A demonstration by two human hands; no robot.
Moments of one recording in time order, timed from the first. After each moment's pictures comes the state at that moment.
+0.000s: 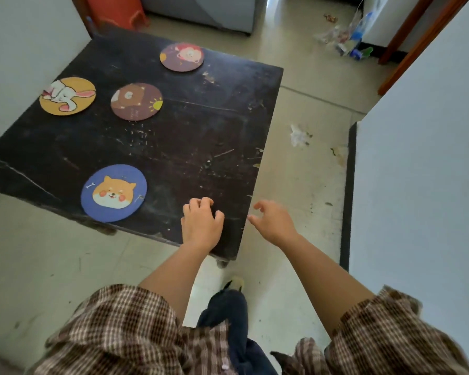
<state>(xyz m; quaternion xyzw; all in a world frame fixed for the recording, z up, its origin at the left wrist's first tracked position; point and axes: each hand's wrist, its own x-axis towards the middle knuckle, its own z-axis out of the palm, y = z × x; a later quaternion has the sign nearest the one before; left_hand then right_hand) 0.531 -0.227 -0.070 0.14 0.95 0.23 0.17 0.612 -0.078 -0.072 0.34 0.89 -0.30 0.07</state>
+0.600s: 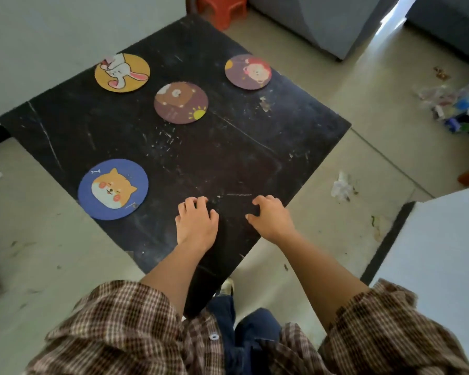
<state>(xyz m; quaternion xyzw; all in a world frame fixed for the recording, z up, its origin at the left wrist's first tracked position) 0.452 -0.148 -0.083 -0.07 0.96 0.23 0.14 0.451 0.025 -0.075 0.11 0.95 -0.22 0.18</state>
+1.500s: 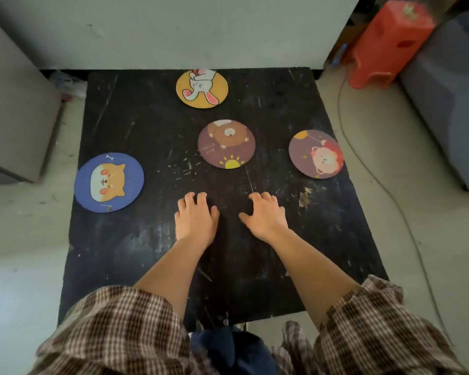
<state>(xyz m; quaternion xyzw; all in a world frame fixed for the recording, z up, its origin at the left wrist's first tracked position) 0.292 -0.065 -0.076 -0.38 0.89 0.24 0.07 0.190 0.057 -0.070 -0.24 0.93 -0.11 0.25</state>
